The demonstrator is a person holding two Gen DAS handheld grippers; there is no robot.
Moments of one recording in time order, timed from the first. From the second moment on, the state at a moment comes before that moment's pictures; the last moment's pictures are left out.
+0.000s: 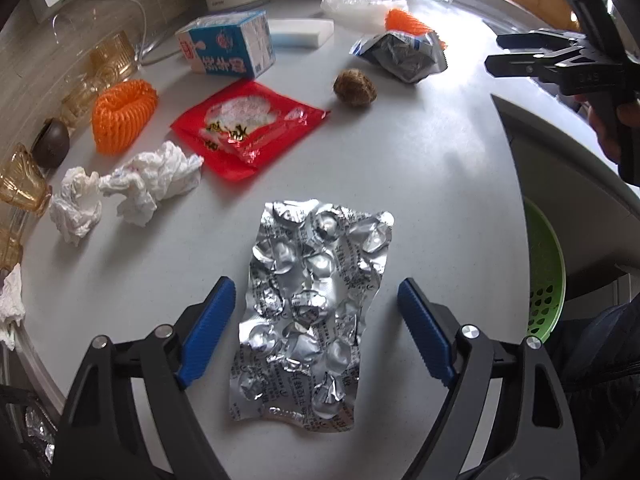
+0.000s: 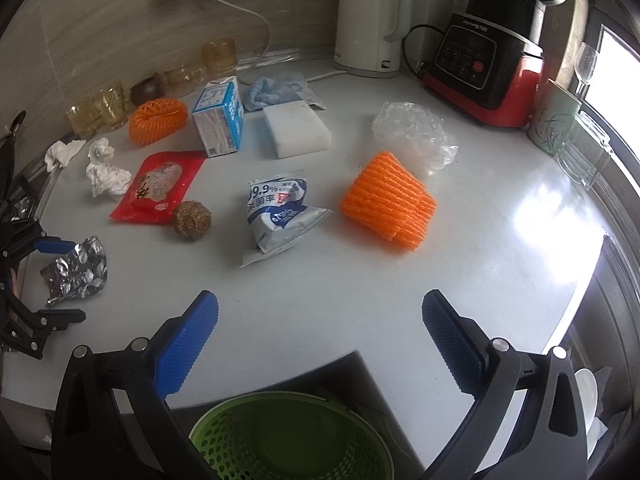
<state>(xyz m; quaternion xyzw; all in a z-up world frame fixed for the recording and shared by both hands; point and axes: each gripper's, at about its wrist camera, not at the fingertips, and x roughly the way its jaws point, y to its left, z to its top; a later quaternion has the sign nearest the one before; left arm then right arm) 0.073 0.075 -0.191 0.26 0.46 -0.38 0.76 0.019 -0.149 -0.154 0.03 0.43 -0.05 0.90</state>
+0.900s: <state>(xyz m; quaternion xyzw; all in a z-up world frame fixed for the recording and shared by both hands) 0.048 0.058 -0.155 0.18 0.45 -0.27 0.83 0.060 -0.215 -0.140 0.07 0.42 -0.09 0.90</state>
